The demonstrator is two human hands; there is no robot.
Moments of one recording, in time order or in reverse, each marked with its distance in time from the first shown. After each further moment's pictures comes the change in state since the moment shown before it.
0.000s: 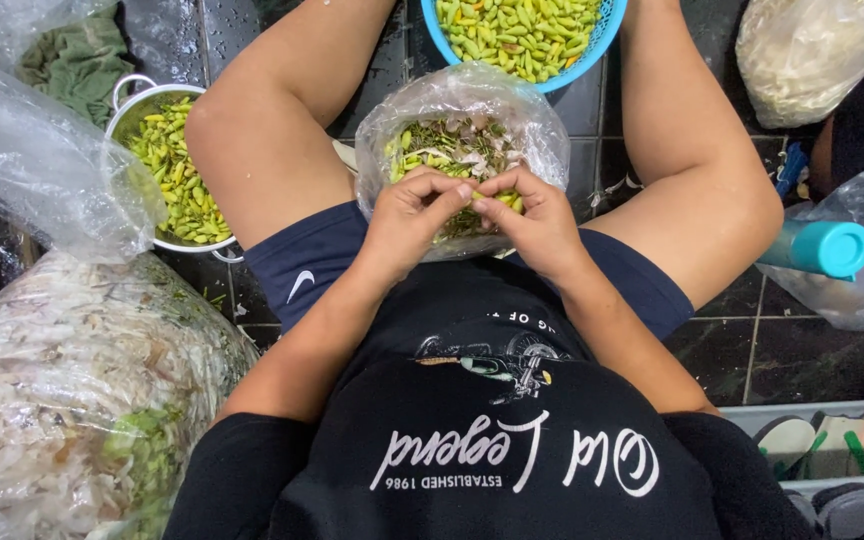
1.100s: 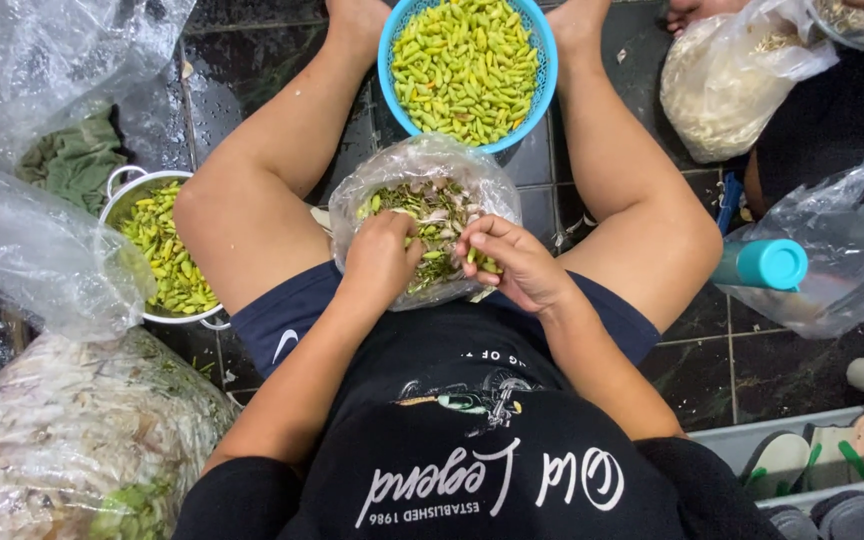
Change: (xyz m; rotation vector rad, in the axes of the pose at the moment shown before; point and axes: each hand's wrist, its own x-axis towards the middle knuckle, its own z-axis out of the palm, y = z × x) left_hand 0.030 -0.041 -0.018 1.106 -0.210 0.239; right_hand -0.002 0.019 -0.028 0.638 -0.120 0.280
